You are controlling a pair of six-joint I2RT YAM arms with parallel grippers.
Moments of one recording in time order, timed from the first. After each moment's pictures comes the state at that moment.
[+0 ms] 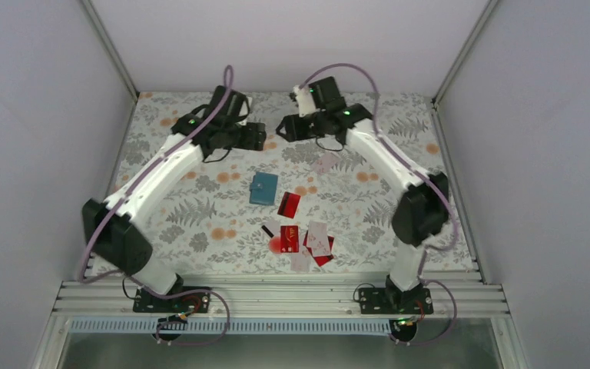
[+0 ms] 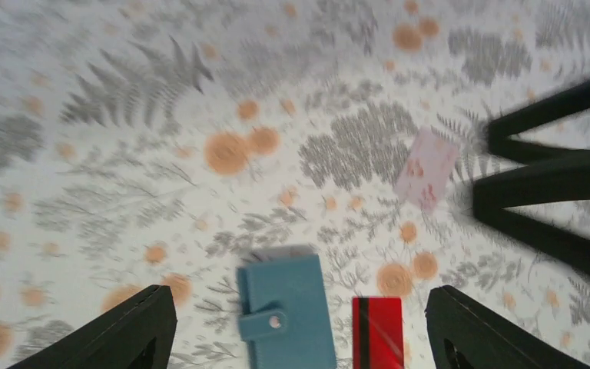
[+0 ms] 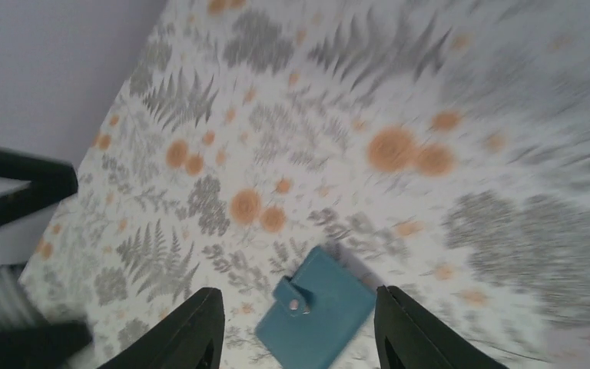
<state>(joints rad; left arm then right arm) -0.51 1.62 1.57 -0.84 0.03 -0.32 0.53 1.96 1.80 -0.71 -0.44 0.28</state>
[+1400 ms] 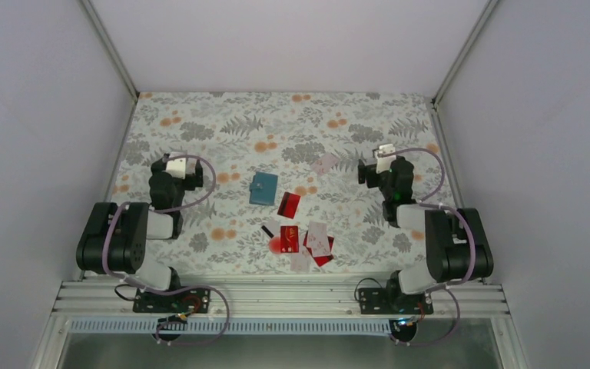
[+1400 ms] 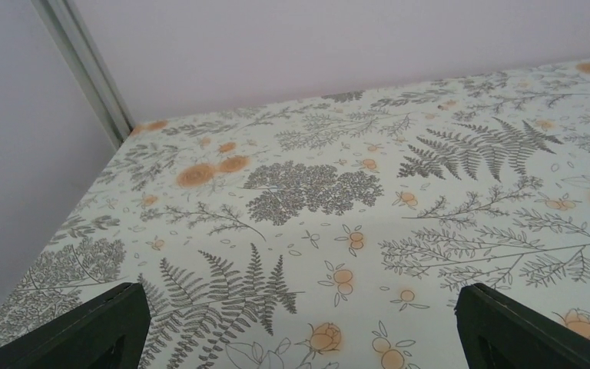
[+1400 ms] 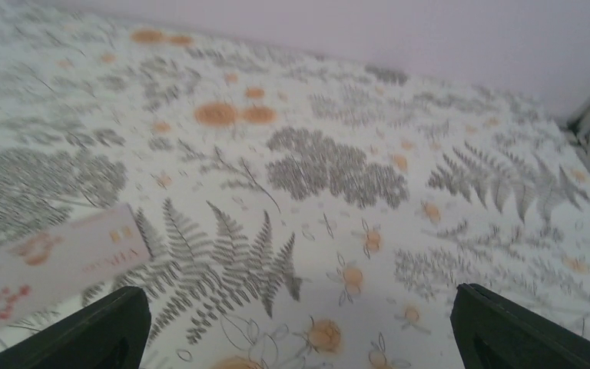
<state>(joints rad) 0.01 1.52 0.29 1.02 -0.02 0.12 0.07 1.50 0.47 0.65 -0.03 -0.14</state>
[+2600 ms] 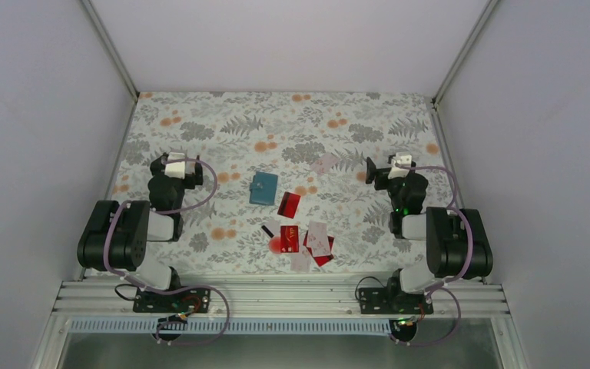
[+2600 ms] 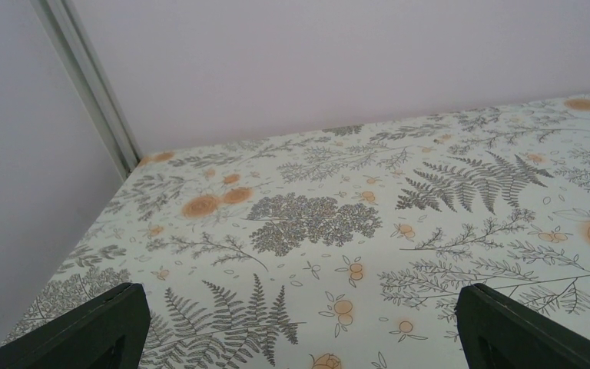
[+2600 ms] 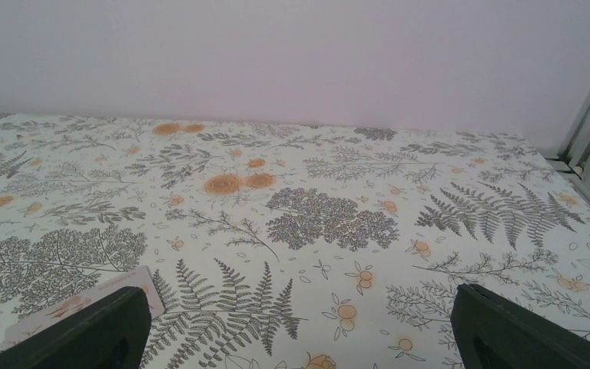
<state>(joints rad) 0.01 1.55 0.26 1.18 -0.01 0.12 -0.05 1.52 0.31 1.06 -0.21 -0.01</state>
